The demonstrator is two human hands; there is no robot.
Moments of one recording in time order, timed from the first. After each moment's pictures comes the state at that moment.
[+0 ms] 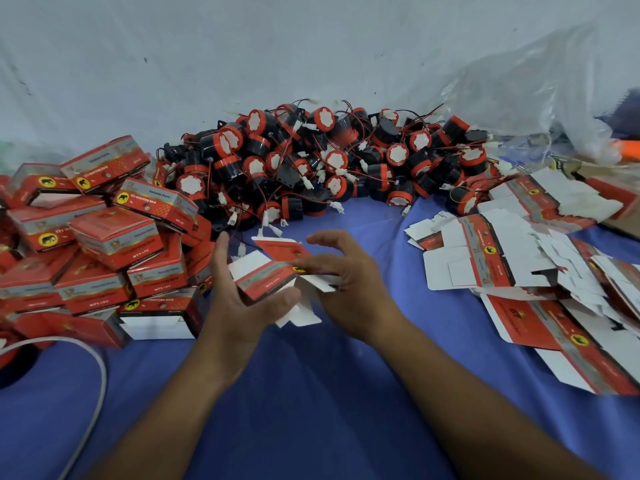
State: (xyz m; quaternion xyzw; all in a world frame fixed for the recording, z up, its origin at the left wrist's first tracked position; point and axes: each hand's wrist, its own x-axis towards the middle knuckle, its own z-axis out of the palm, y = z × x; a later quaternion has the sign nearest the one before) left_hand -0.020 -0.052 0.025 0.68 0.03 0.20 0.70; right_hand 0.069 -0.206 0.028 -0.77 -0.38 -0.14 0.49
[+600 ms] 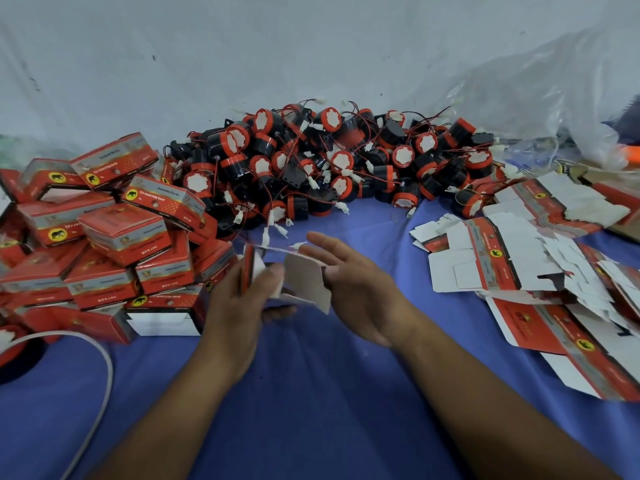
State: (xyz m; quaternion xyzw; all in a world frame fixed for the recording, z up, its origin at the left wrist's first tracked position) left_hand -0.014 -0.052 0.024 0.63 0.09 0.20 0.74; right_hand 0.071 -0.207 0.035 -0.46 -0.23 0.33 0.80
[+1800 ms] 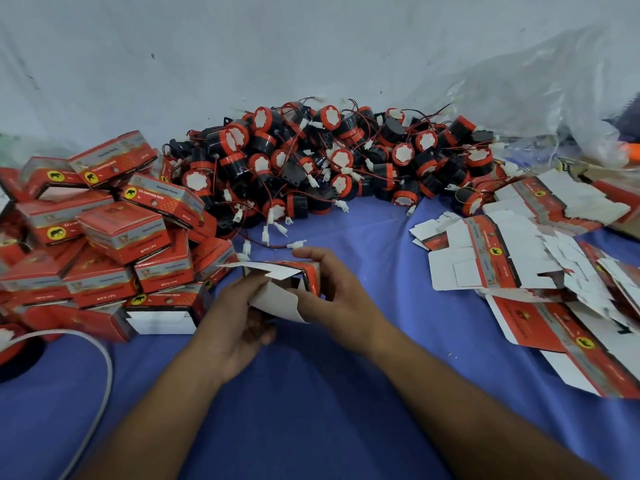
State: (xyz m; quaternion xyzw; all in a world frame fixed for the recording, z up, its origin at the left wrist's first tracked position) left_hand -0.019 -0.048 0.028 0.55 0.20 0.06 0.81; right_hand 0.054 -0.195 0.015 -0.66 -0.33 0.16 0.66
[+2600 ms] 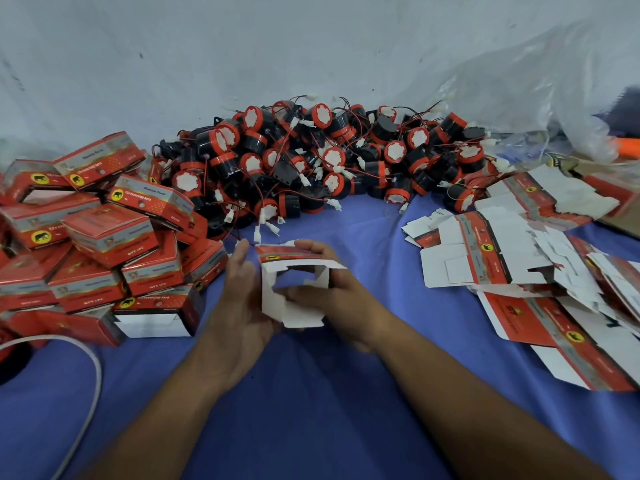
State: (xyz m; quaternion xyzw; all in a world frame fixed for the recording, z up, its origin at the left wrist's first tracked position) left_hand -0.018 -0.064 0.033 0.48 0.05 0.07 0.87; right_hand 0.066 -0.198 0.016 -0.59 -0.24 0.25 0.73
